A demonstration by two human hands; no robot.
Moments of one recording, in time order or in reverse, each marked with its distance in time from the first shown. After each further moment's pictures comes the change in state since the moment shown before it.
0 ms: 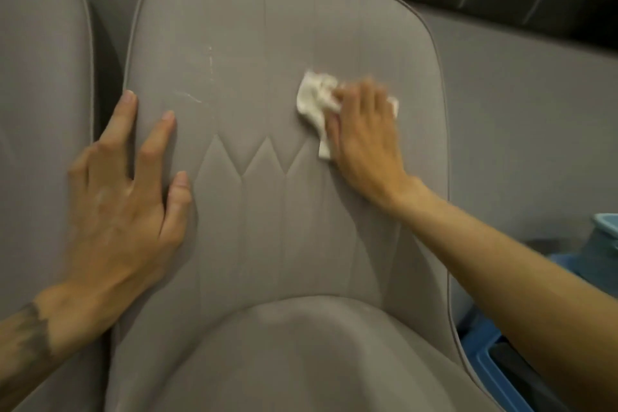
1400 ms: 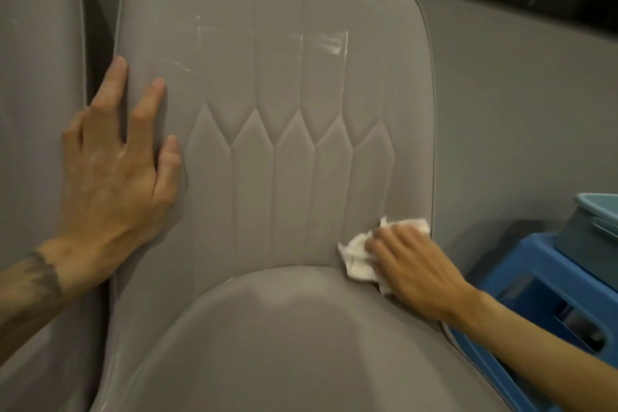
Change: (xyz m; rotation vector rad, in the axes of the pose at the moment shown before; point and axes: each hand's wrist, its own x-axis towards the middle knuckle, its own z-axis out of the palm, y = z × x) left_hand -0.003 -0.002 0.002 0.014 -0.007 -0.010; right_hand -0.201 0.040 -0.078 -0.064 -0.579 -0.463
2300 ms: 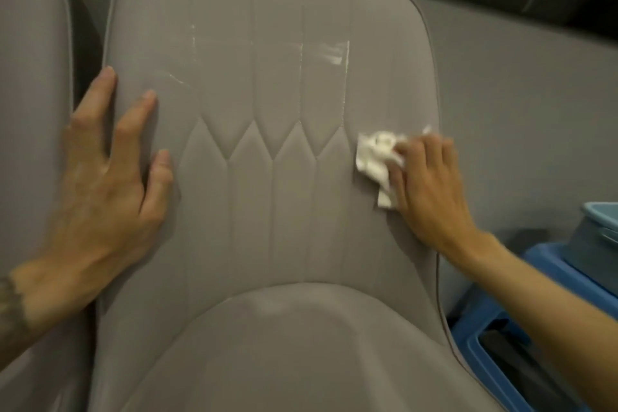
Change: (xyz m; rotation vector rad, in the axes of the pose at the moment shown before) left_hand 0.005 -0.007 0.005 -0.069 0.003 0.045; right_hand 0.079 0.065 -0.029 0.036 0.397 0.464
